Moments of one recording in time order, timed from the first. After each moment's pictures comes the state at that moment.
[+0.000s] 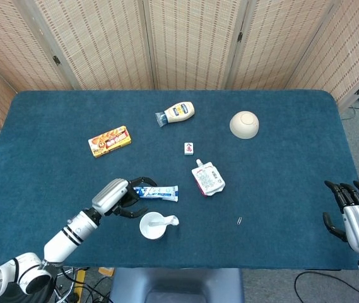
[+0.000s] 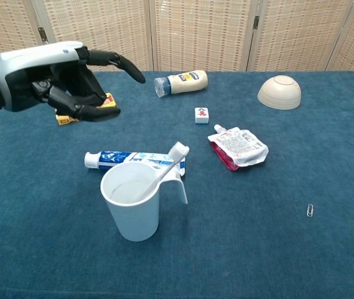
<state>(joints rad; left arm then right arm) -0.71 -1.32 -0.14 -1.71 1.46 1.00 -0.49 0.05 -1.08 0.07 -1.66 -1.53 1.53 -0.07</state>
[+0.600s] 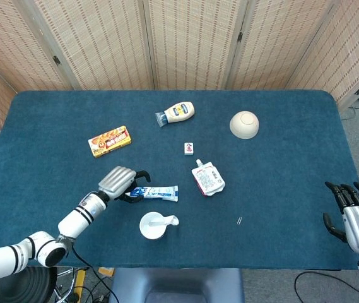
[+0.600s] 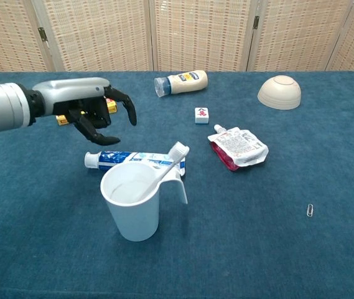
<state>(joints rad) -0.86 -1.44 -0.14 -1.45 1.28 0.78 -0.06 0.04 -1.08 0.06 -1.66 -1.52 1.53 -0.08</state>
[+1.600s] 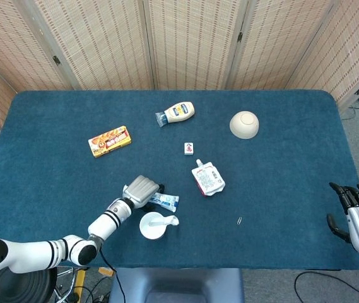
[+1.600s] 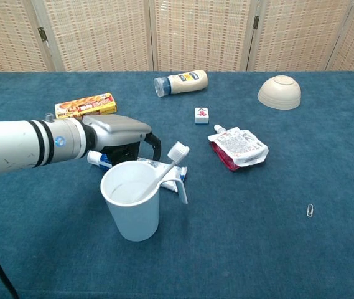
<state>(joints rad) -1.01 -1.61 -0.09 -1.40 0.93 0.74 0.48 0.04 -1.09 0.06 -1.63 -1.51 1.52 -0.04</state>
